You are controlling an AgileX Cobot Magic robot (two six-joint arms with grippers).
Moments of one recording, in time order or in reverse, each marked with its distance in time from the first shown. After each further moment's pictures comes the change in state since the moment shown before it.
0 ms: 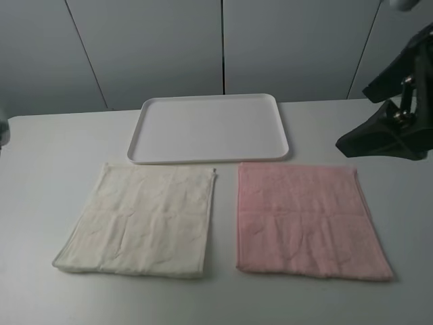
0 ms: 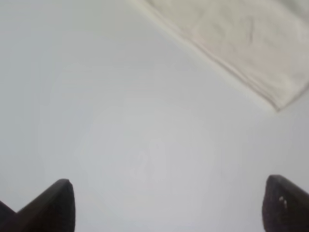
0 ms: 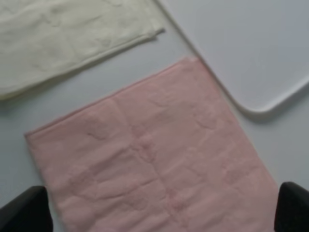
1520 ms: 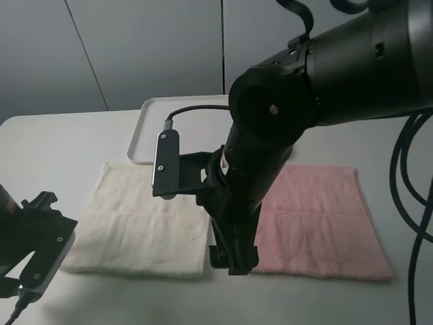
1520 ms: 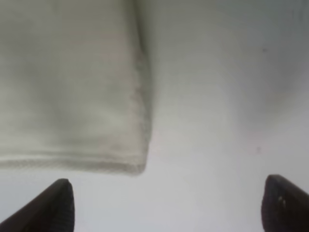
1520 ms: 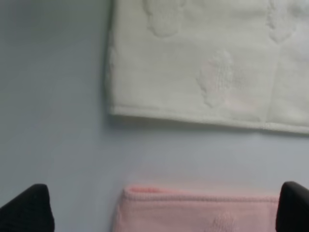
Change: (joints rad) left arm -0.058 0.381 0.376 -0.025 -0.452 0.499; right arm 0.682 0.621 -0.138 -0.286 -0.213 0.195
